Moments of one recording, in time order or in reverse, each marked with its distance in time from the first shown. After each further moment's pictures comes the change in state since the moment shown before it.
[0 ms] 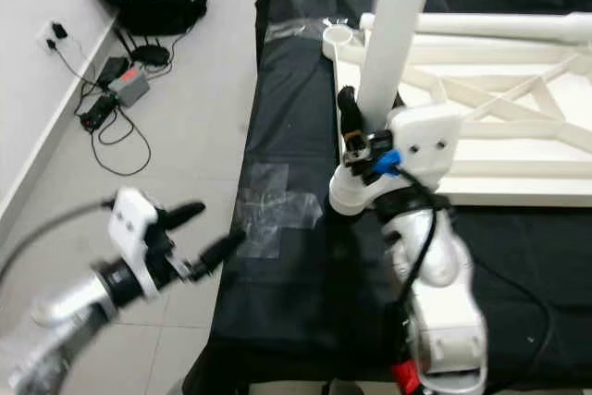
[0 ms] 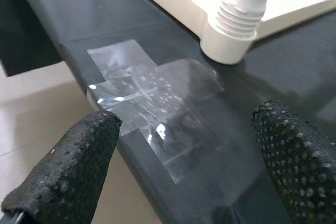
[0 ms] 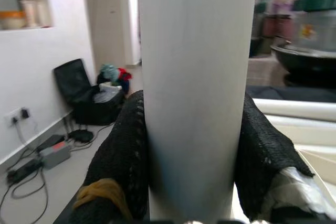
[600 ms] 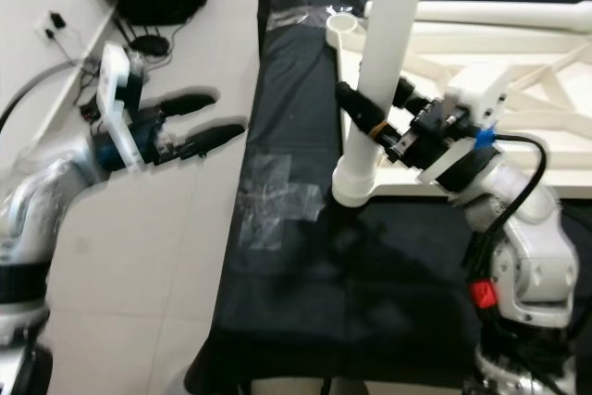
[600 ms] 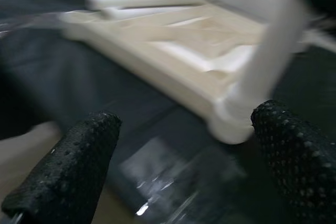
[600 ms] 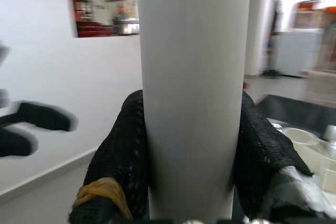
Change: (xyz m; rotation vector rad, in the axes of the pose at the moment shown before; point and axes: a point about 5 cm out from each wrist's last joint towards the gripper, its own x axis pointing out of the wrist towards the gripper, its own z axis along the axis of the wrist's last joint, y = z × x) left arm 0.034 0.060 0.077 0.072 -0.136 -0.240; right arm 0.023 -0.055 0.014 0.042 -0.087 0.567
